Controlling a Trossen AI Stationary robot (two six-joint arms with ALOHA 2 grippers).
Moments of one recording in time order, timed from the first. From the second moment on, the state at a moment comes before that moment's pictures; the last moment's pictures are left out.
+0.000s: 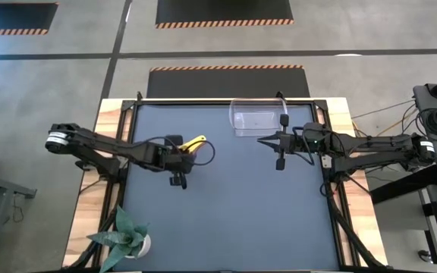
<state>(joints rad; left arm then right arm) -0.11 1.39 0.93 -0.72 -0.45 -0.03 -0.14 0.89 0.57 0.15 0.03 -0.43</state>
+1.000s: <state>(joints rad) 0.05 1.56 1.34 -0.59 -0.43 0.56 -0.14 0.70 0.57 -0.03 -0.03 -0.37</state>
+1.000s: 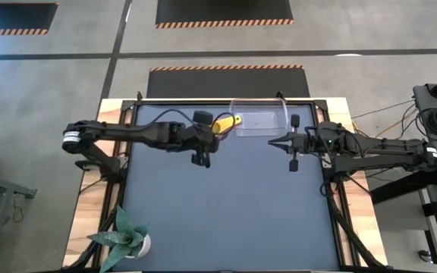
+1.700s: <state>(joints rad) 0.24 1.87 1.62 -0.52 -0.29 0.79 -0.14 0.63 0.57 -0.10 -0.08 -0.37</state>
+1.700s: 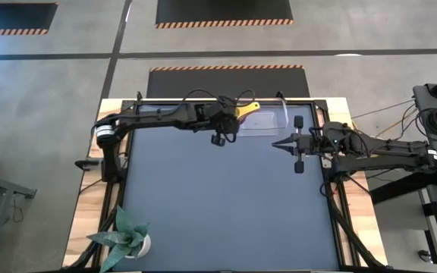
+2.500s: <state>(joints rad) 0.32 2.04 1.74 -0.30 -0.11 0.82 -0.14 0.63 0.57 -0.13 -0.08 -0.36</state>
